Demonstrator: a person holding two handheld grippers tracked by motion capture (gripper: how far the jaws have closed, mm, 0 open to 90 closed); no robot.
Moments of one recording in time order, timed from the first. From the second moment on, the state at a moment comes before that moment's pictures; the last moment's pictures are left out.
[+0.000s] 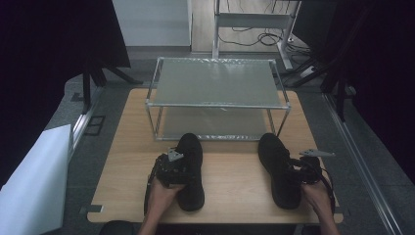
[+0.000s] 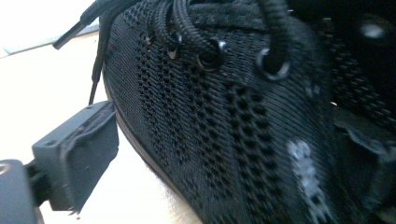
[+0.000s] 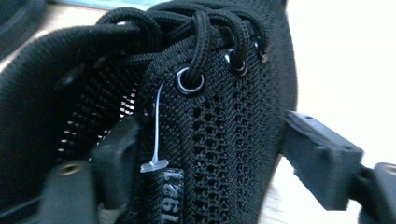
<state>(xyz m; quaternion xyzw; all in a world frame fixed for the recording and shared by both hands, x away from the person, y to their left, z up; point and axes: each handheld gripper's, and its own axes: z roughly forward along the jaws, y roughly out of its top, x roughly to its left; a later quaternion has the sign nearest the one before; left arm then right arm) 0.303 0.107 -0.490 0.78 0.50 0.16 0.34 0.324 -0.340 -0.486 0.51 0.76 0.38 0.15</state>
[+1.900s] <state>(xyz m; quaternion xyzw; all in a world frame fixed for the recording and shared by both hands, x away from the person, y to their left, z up) 0.285 0.162 -0.447 0.65 0.50 0.02 0.57 0.305 -0.342 -0.457 0.56 0.58 0.59 -0.01</state>
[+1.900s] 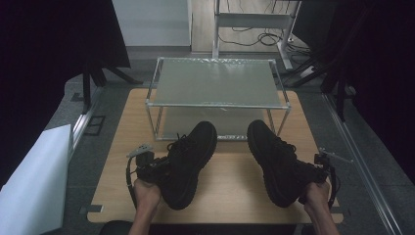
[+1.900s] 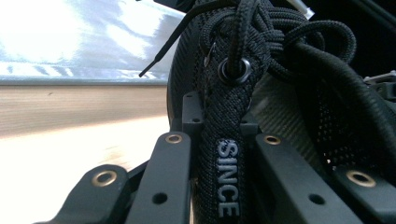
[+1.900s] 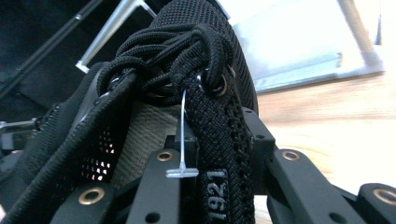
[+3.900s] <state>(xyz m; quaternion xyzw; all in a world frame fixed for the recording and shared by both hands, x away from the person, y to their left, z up) 0.374 0.126 -0.323 0.56 0.55 0.11 0.61 0.396 -0.248 -0.340 0.58 0.51 0.64 -0.01</state>
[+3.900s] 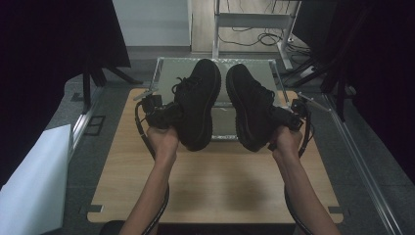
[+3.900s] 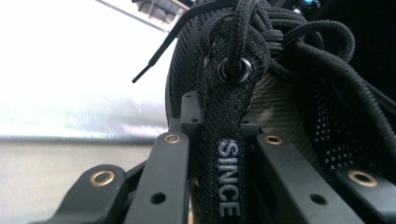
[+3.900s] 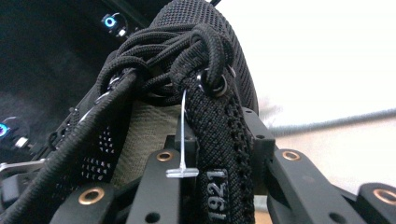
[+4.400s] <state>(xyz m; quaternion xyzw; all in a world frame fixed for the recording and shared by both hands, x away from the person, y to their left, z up) 0.421 0.105 -0.311 0.57 0.60 0.16 0.53 0.438 -0.227 -0.328 0.62 0.52 0.59 0.07</state>
